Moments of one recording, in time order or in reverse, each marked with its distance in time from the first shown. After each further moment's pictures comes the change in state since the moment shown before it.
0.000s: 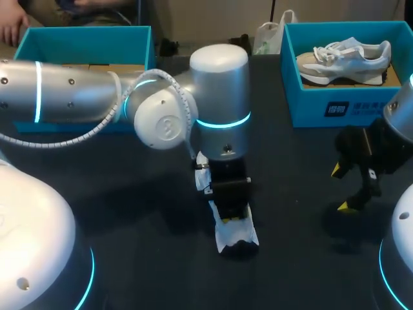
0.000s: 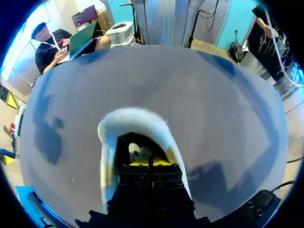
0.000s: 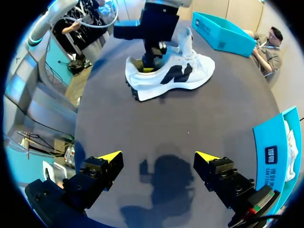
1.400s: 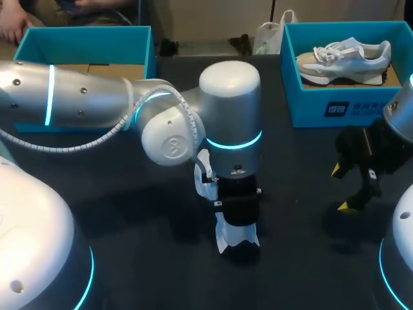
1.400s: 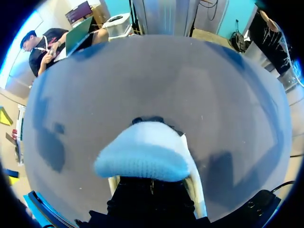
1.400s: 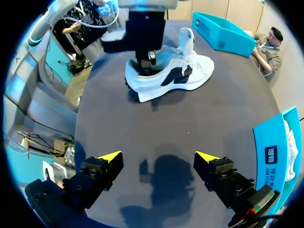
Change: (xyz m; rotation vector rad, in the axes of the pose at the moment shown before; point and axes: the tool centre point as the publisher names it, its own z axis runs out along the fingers) left arm -0.023 -0.011 0.016 -0.087 -0.025 0.034; right arm 0.000 0.000 0.000 0.000 -0.001 0.000
